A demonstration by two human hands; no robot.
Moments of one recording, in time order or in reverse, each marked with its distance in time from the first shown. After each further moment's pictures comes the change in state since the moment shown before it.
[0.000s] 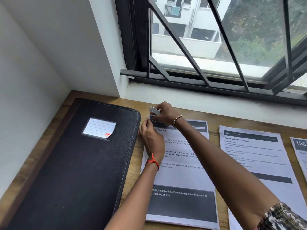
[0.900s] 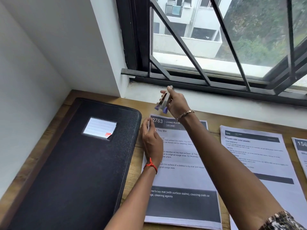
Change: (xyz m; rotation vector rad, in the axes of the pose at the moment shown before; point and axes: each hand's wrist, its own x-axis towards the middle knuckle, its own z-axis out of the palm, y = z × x) left_hand -0.005 -0.011 -0.004 -0.100 0.021 0.154; right_hand 0.006 -0.002 -0.022 1.281 0.225 0.187
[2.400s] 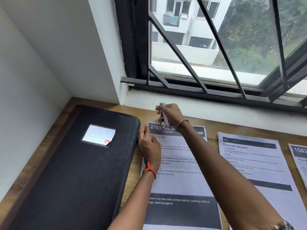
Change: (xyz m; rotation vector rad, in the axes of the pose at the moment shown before) left_hand 0.006 0.006 -0.003 -0.035 -0.022 -0.195; right_hand -0.001 0.011 -0.003 -0.547 -0.025 -0.047
